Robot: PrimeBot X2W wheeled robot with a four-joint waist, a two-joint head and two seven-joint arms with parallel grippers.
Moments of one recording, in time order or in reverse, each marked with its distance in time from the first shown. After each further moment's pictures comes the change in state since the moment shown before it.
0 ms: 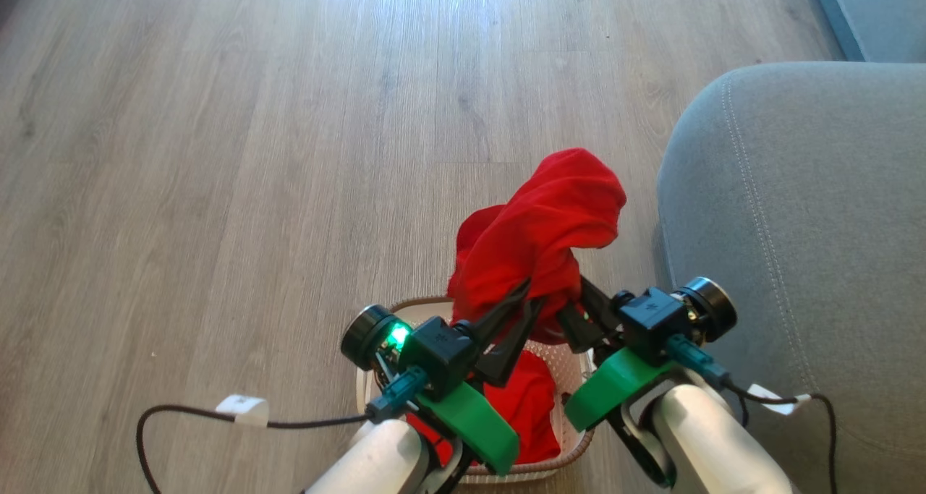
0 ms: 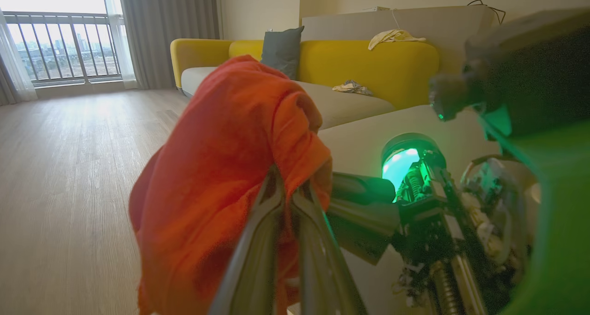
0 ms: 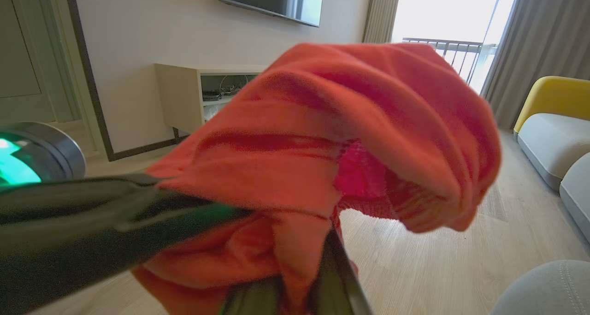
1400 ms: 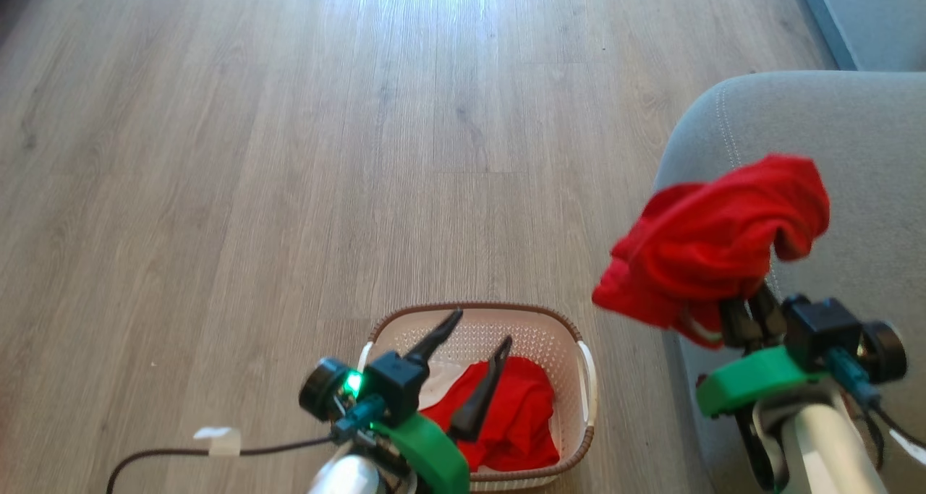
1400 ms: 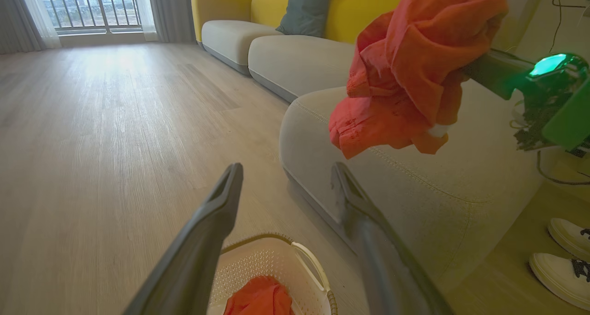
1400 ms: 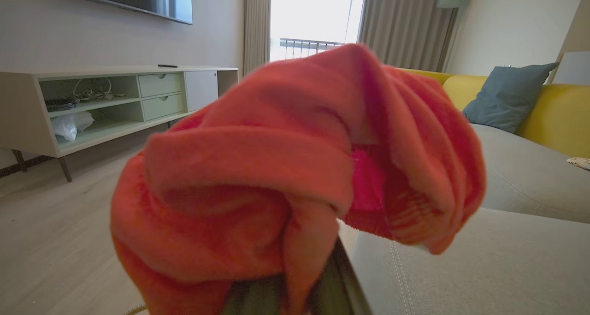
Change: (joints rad) left arm 0.115 0.000 0.144 0.110 0.056 -0.083 0.000; right arm 0.150 0.011 -0.444 -0.097 -0.100 0.000 0.000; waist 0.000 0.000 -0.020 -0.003
